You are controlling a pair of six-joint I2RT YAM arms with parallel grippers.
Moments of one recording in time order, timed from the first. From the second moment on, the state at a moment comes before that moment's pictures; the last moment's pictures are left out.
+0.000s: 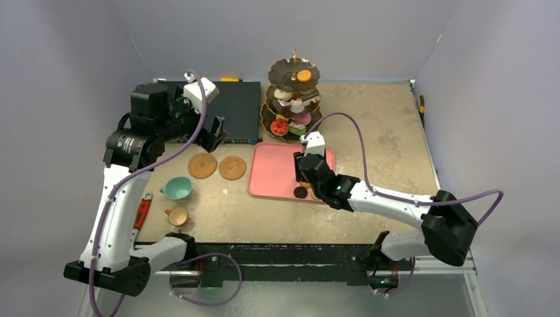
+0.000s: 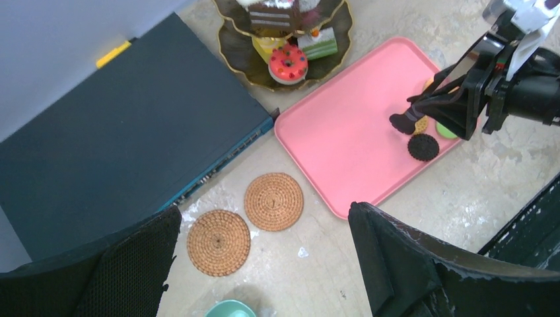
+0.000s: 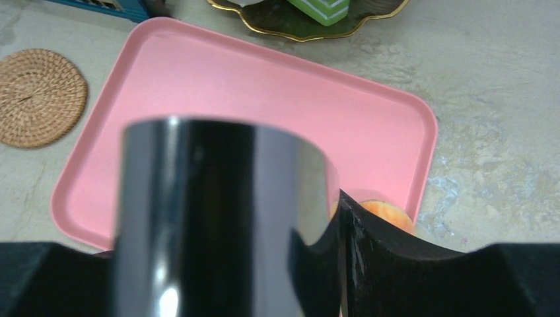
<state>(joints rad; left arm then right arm) -0.22 1.13 1.56 -0.93 0.39 0.30 0.93 1.32 0.74 -0.09 0.61 0.38</state>
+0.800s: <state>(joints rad) -0.22 1.11 1.45 -0.92 0.39 0.30 0.98 1.30 0.74 -0.02 0.57 0.39</state>
